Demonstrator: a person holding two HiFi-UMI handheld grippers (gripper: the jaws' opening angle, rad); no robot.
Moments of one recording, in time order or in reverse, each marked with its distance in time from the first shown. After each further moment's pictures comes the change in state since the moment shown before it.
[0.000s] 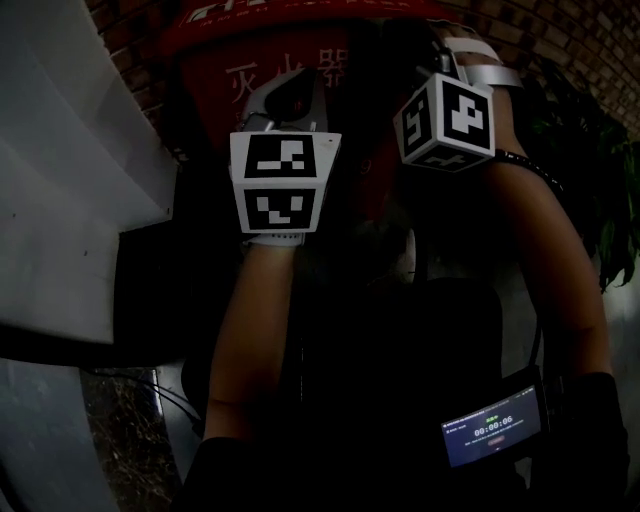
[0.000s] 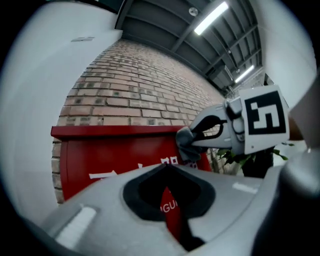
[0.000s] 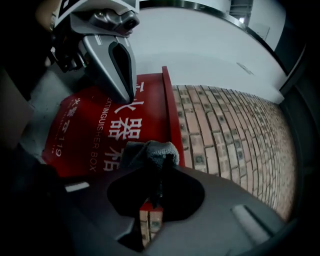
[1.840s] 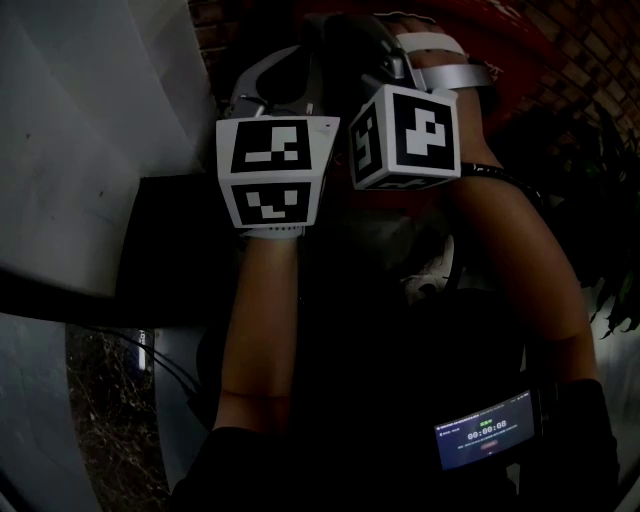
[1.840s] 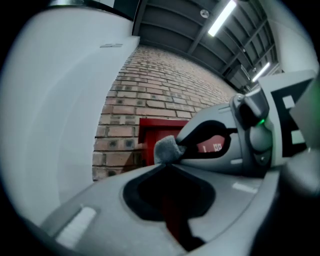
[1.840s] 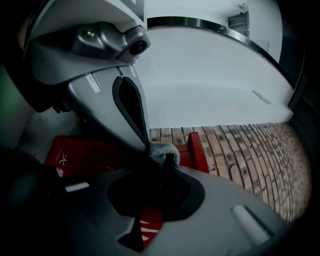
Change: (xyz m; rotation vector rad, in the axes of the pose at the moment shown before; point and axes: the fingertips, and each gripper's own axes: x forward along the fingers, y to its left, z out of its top) left arm -0.070 0.123 -0.030 -0.057 -0.031 0.196; right arm 0.029 0.043 0.211 -0.050 -0.281 0.049
